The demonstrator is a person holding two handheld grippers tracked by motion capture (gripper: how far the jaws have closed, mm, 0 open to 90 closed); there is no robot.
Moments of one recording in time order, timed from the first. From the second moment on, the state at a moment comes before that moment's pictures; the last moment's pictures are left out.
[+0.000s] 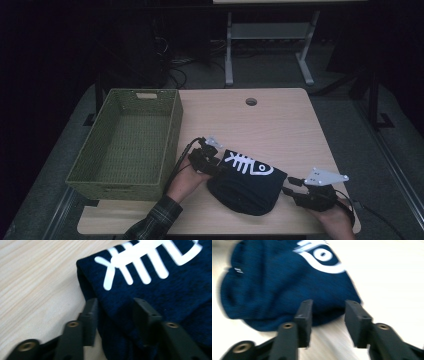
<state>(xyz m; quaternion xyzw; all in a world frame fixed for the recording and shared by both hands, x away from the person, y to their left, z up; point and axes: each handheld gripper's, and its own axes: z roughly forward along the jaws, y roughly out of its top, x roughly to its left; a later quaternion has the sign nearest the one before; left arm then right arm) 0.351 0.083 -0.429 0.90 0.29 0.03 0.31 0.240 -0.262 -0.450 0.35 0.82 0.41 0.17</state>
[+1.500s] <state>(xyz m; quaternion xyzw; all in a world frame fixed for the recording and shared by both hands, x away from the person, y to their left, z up) 0.352 0.077 -0.457 0.91 0.26 -0.02 0.32 0.266 -0.288 -0.483 0.45 0.80 0.35 0.18</state>
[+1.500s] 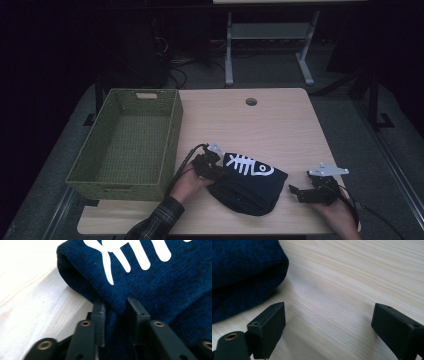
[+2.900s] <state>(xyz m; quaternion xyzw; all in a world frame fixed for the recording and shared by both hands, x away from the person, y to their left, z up) 0.357 0.075 -0.371 0.90 0.25 -0.08 0.34 0.266 -0.288 -0.483 0.45 0.80 0.35 0.18</state>
